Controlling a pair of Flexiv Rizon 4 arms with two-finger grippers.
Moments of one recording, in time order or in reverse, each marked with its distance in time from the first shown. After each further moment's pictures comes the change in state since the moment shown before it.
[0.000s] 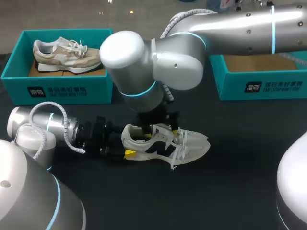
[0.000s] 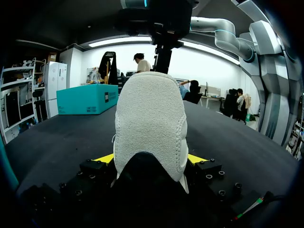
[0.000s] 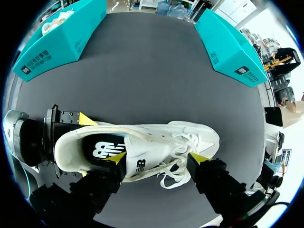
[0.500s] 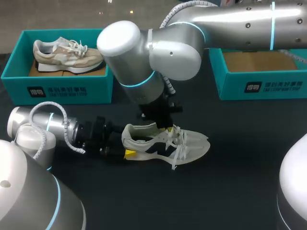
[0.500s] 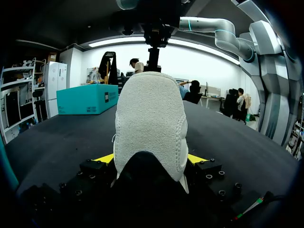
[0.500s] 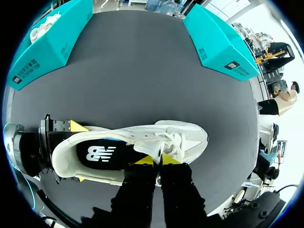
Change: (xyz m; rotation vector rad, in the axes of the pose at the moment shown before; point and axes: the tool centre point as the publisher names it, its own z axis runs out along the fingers) left arm 0.000 0.000 0.000 0.000 0.000 0.000; right arm -0.019 0.006 -0.007 0.052 -0.053 0.059
